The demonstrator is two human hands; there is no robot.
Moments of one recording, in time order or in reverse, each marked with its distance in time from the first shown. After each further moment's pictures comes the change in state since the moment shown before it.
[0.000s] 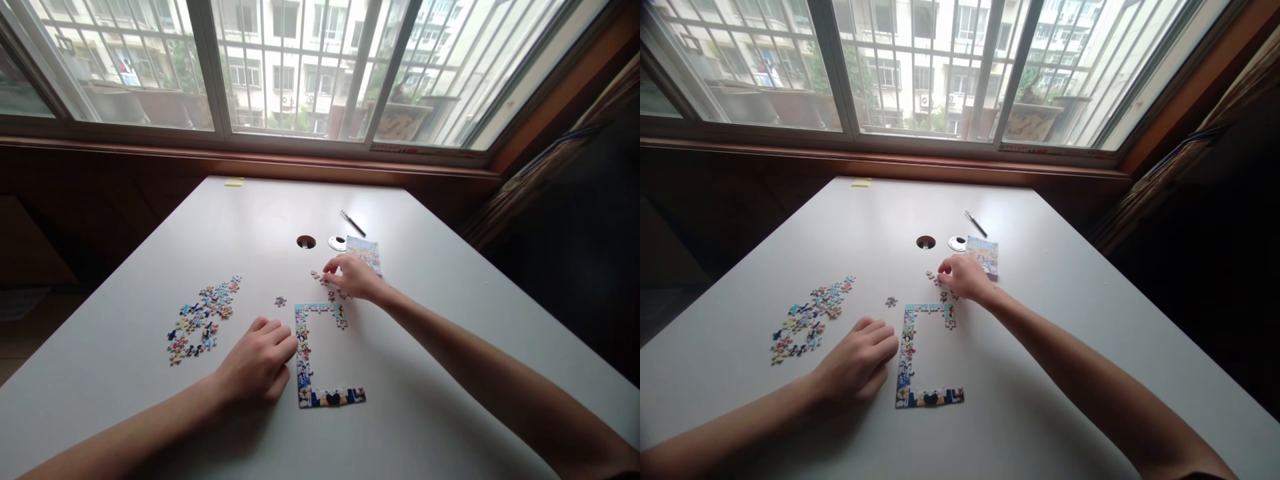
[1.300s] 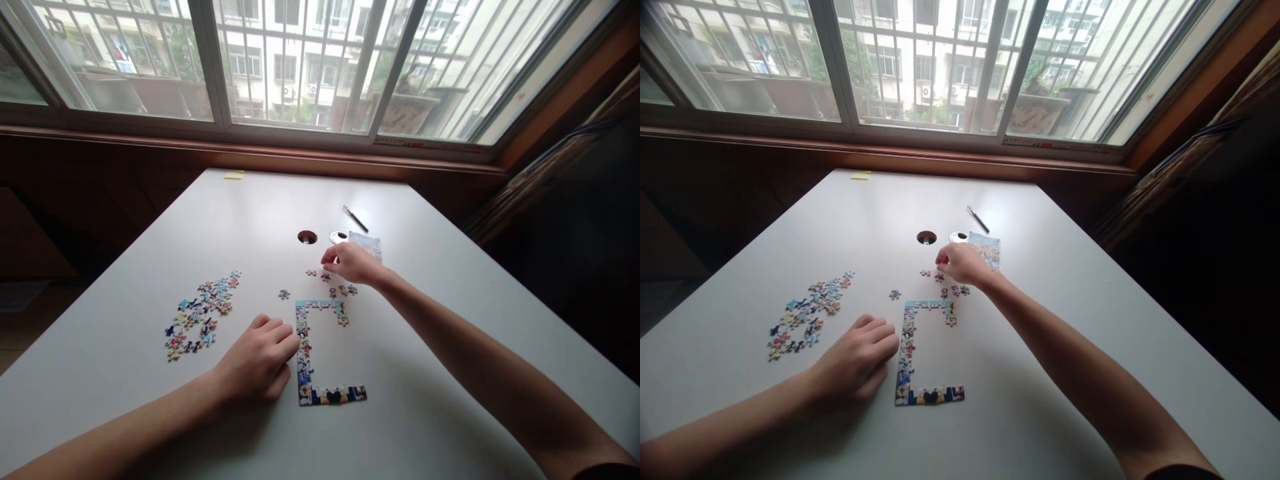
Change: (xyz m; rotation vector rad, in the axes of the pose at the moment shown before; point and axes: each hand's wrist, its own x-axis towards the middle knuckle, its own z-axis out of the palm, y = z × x) left_hand 0.000 -0.002 0.001 -0.018 -0.030 0.010; right_hand 0.024 0.002 -0.011 -0.015 -0.138 -0.012
